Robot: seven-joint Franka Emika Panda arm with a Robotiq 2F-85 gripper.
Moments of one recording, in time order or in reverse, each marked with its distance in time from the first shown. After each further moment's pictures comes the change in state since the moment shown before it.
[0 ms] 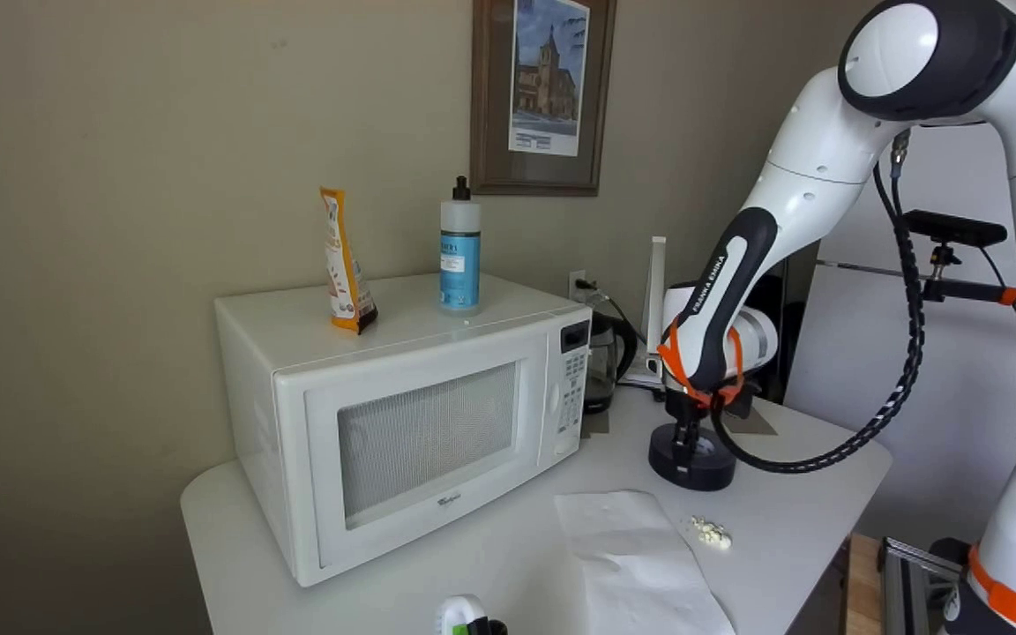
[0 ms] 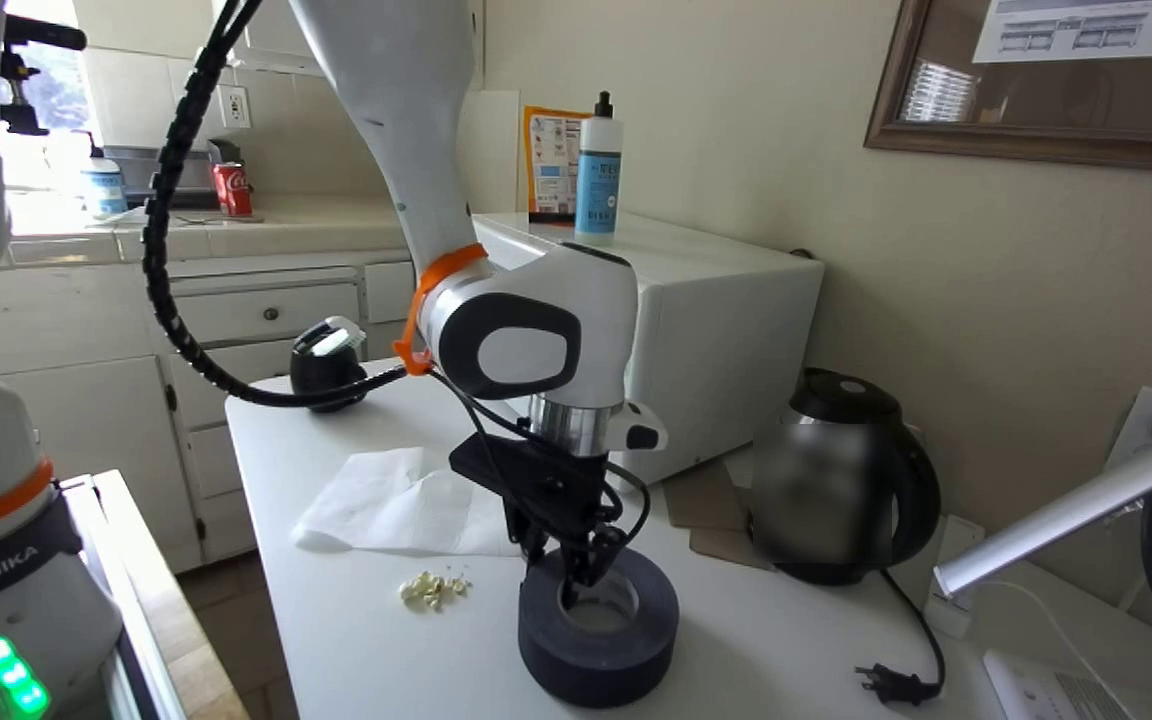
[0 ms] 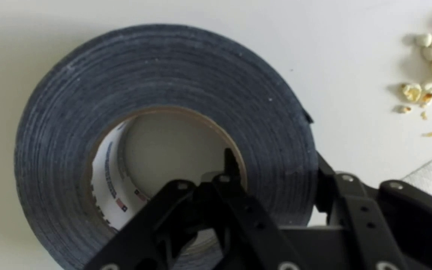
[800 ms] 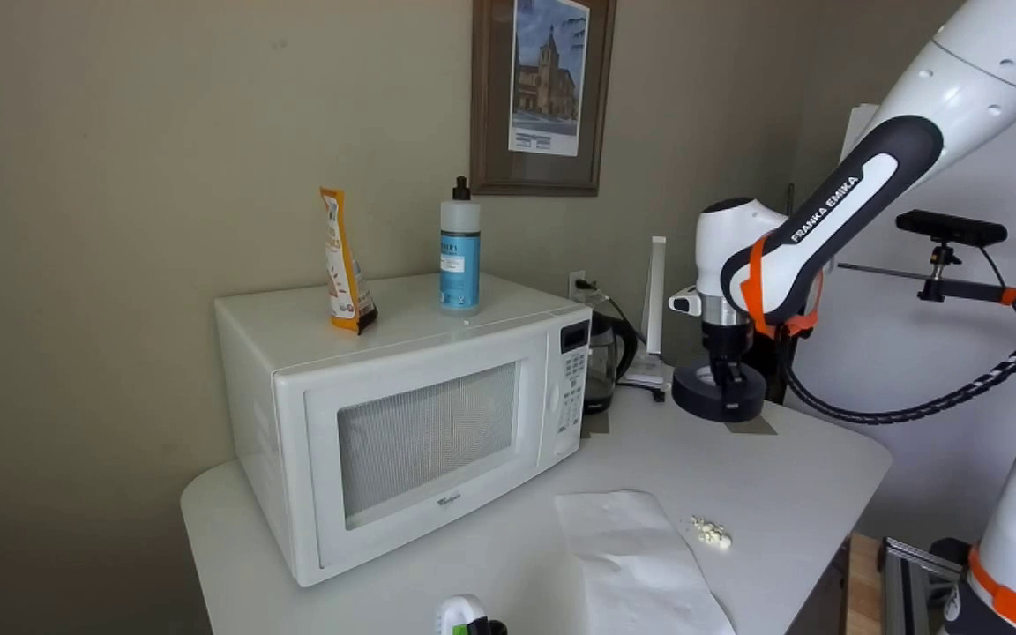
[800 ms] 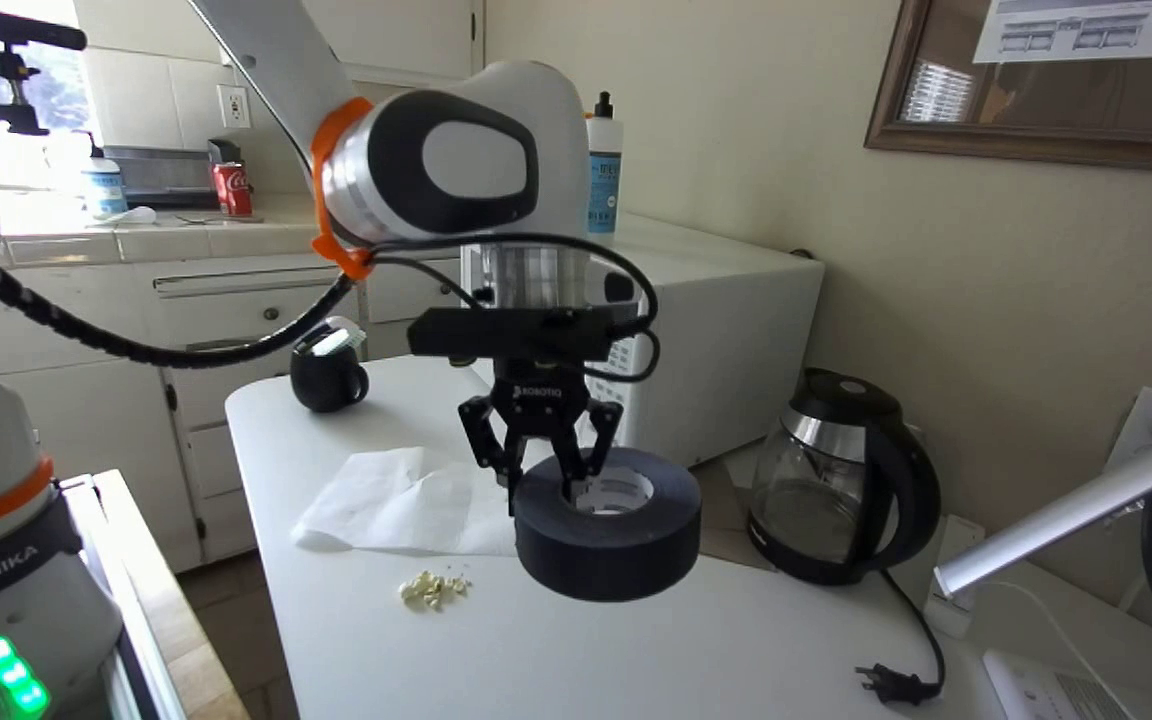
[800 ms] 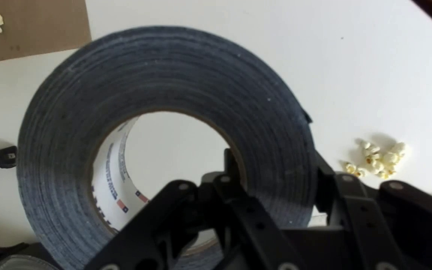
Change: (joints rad) arm 0.068 -0.495 -0.118 -0.159 -0.379 -0.271 -0.133
